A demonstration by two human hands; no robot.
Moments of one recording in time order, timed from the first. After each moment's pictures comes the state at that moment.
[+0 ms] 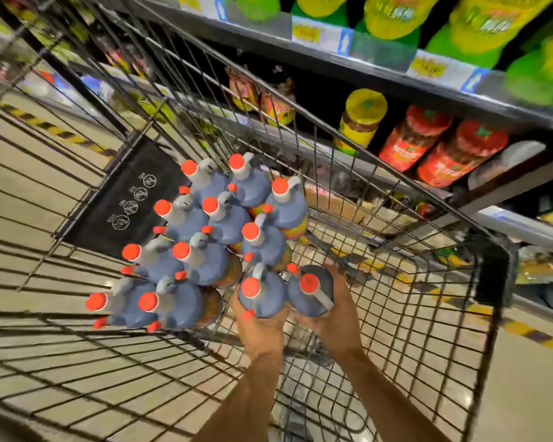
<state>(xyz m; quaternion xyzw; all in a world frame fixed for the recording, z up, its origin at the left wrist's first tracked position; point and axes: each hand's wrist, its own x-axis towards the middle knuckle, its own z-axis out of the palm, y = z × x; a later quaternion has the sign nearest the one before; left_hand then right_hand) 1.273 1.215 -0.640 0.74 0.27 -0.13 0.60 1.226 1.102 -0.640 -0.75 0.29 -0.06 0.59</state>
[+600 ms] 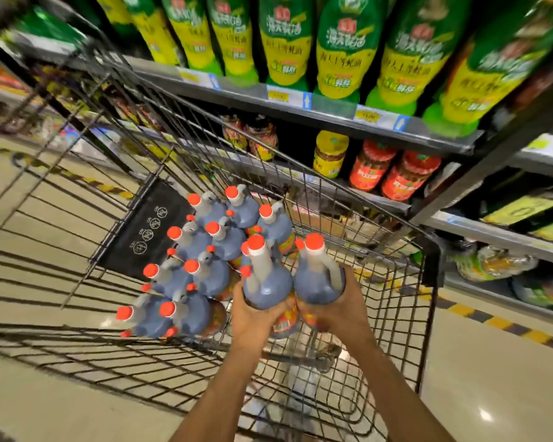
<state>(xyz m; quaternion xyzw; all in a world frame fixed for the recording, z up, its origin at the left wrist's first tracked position) 1.285 1.228 -0.527 0.76 0.13 -0.24 0.60 1.214 1.079 -0.557 -0.67 0.33 -0.07 0.66</state>
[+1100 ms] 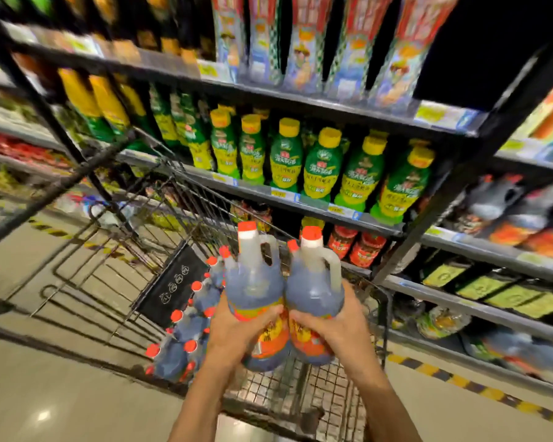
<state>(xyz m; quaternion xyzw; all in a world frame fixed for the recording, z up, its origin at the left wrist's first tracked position) 1.295 1.282 -0.344 0.72 -0.04 -0.18 0.67 1.199 1.124 -0.330 -0.70 0.26 -0.16 0.65</state>
